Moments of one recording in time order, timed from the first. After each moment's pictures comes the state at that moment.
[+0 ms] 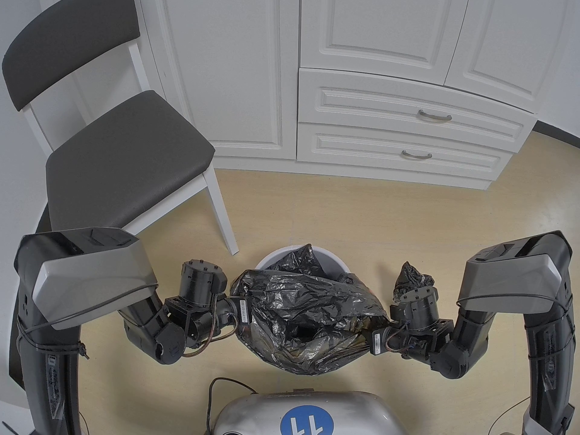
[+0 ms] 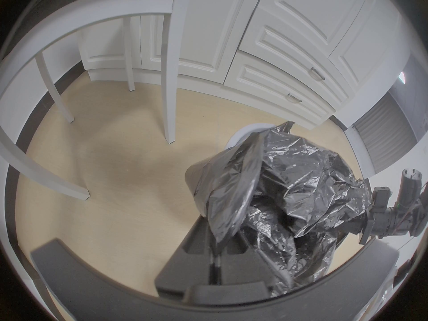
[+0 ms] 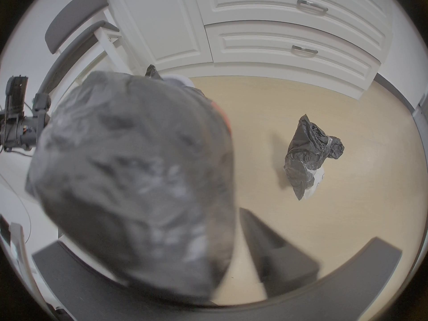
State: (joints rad) left arm -0.46 2.32 -0.79 -0.96 0.08 -0.34; right arm 0.48 2.40 -0.62 -1.15 -0.12 0.18
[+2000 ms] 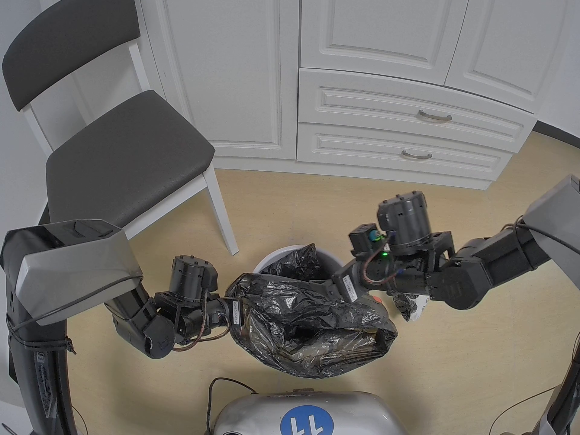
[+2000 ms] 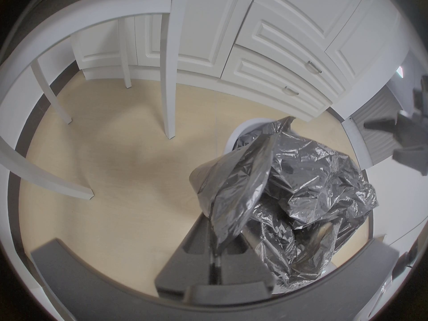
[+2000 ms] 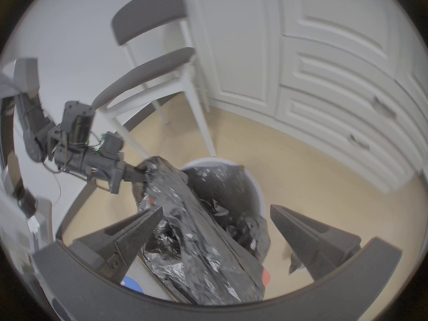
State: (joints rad) left arm -0.43 2.26 -0.77 -0.87 0.01 -0.29; right arm 0.60 2.05 -1.08 -0.43 0.00 -0.14
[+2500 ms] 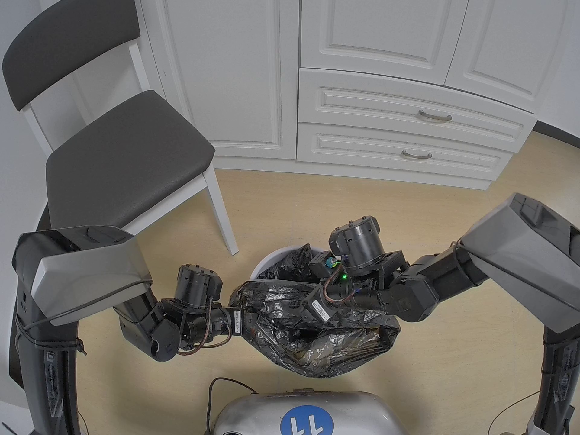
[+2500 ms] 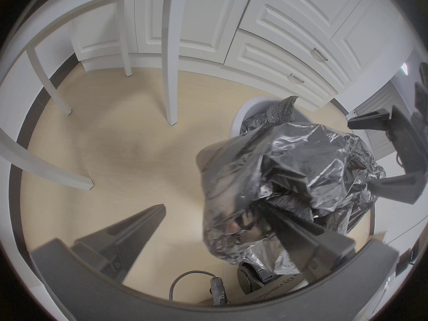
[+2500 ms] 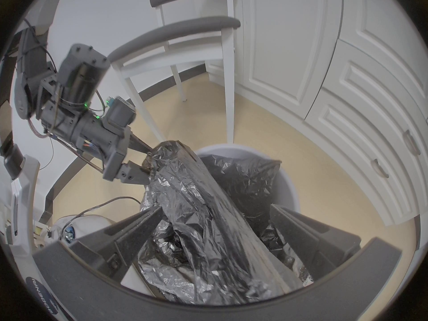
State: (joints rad) left arm -0.43 2.32 -0.78 -0.84 0.01 -0.29; right arm 0.67 2.25 -1.25 -0.37 -0.02 -0.29
